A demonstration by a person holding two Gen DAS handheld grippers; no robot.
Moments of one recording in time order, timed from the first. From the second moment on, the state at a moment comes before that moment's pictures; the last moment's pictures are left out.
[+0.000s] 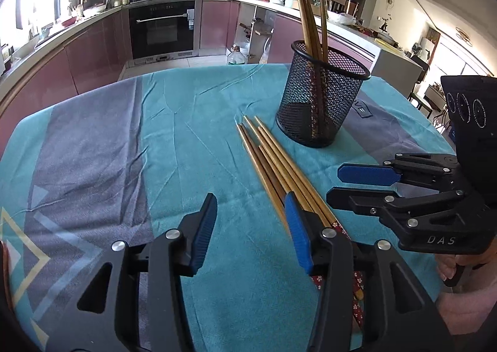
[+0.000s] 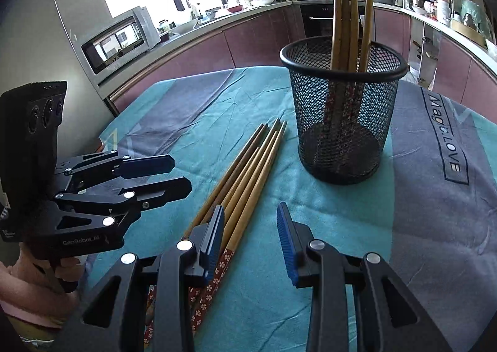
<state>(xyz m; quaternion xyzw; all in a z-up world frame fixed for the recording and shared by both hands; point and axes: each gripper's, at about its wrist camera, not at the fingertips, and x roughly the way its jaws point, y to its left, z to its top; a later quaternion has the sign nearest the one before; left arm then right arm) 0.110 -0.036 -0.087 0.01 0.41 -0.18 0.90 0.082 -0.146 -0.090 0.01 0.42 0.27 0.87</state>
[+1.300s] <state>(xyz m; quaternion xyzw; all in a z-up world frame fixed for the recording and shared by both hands) 0.107 -0.056 -0.104 0.04 0.43 -0.17 0.89 0.075 -0.134 -0.102 -0.04 0.42 0.23 0.88</state>
